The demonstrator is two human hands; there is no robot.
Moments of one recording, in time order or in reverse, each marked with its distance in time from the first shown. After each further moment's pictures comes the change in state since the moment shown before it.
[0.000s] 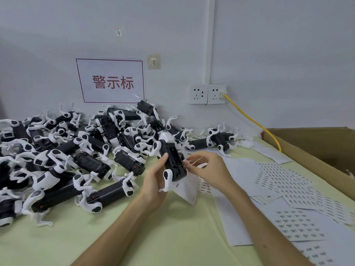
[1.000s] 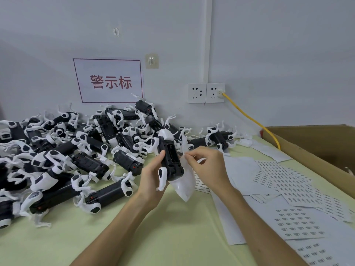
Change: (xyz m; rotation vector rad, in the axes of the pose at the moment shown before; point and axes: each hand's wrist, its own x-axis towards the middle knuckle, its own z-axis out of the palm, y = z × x) left_hand -0.008 0.012 0.004 0.075 -0.006 0.018; right_hand -0.006 -0.016 0.010 -0.062 0.229 -0.196
